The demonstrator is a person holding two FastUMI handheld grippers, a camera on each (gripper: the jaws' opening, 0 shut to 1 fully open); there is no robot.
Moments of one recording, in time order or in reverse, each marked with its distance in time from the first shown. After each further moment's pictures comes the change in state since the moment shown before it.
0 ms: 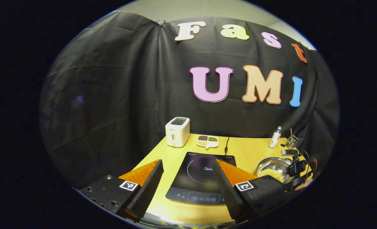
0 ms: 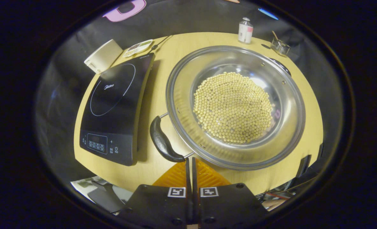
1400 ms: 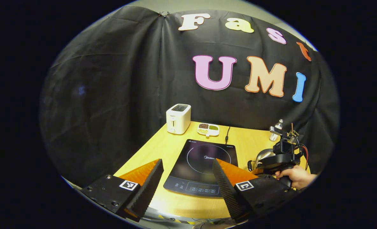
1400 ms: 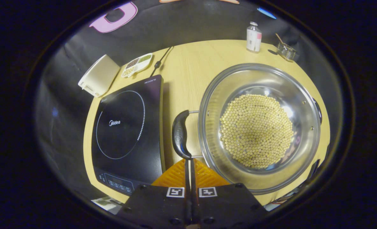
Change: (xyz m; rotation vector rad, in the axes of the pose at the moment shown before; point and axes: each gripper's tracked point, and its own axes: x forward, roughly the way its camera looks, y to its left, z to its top) left arm -0.003 -0.003 -0.035 -0.028 0.107 0.008; right arm 0.026 0.058 0.083 0.103 -0.083 0.034
